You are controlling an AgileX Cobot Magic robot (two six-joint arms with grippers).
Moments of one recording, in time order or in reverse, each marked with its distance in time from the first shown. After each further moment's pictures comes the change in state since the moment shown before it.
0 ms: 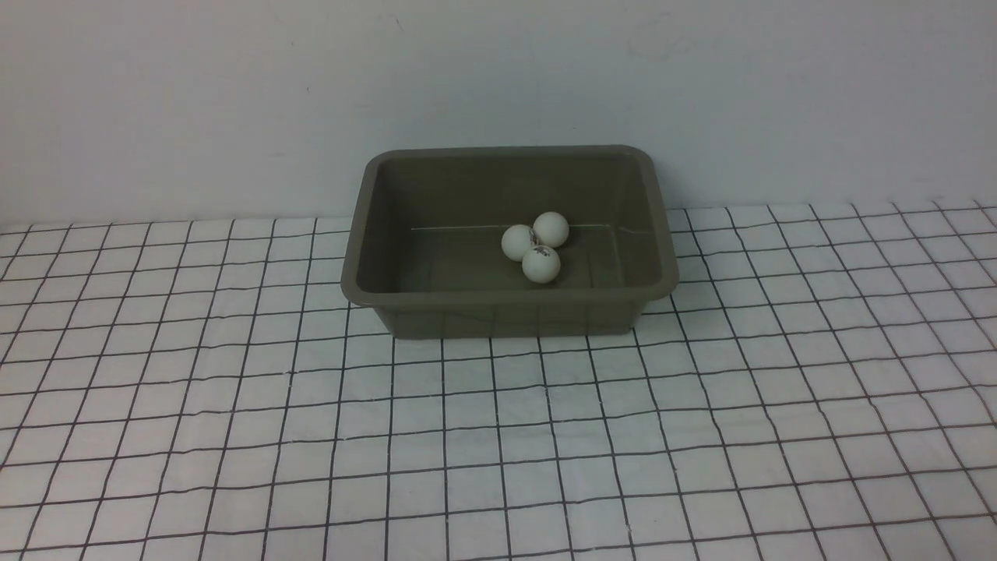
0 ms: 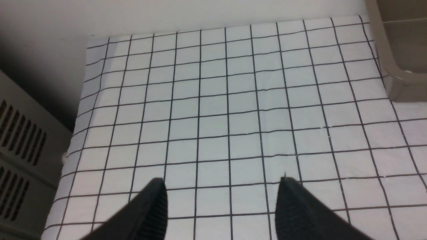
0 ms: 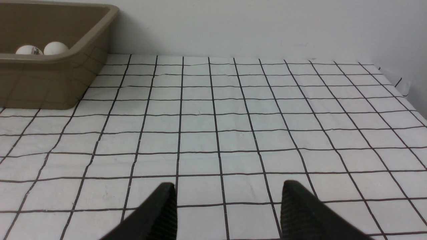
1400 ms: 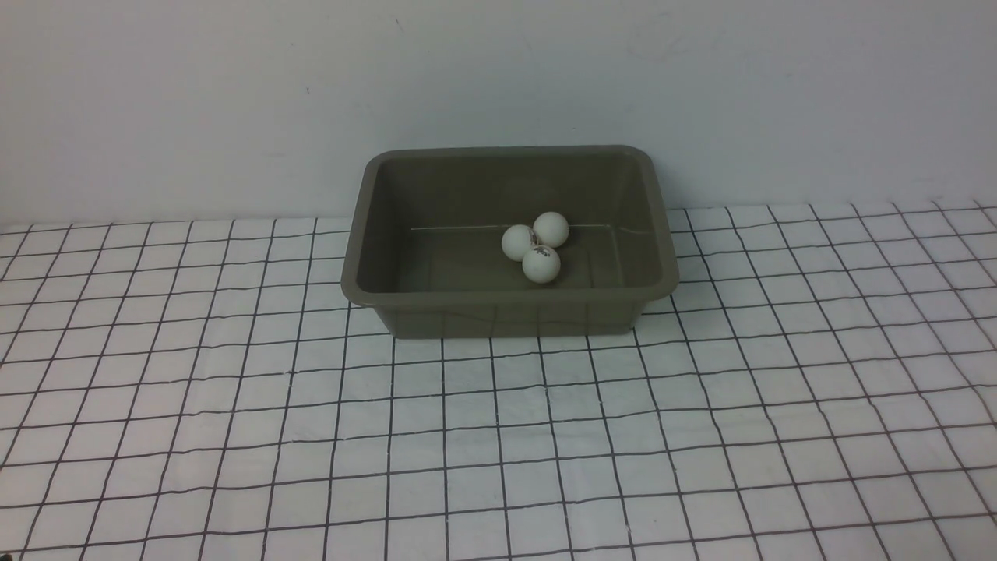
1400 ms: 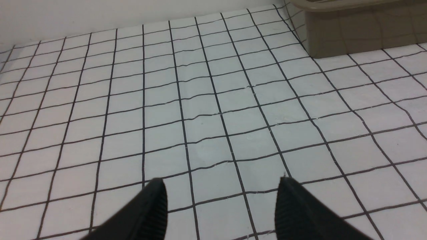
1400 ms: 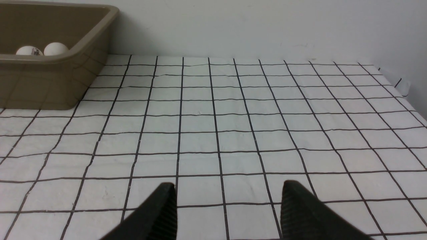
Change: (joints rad) right arm 0.000 0.000 0.000 0.000 -0.001 0.000; left arm -0.231 -0.669 0.740 -0.053 -0.298 -0.031
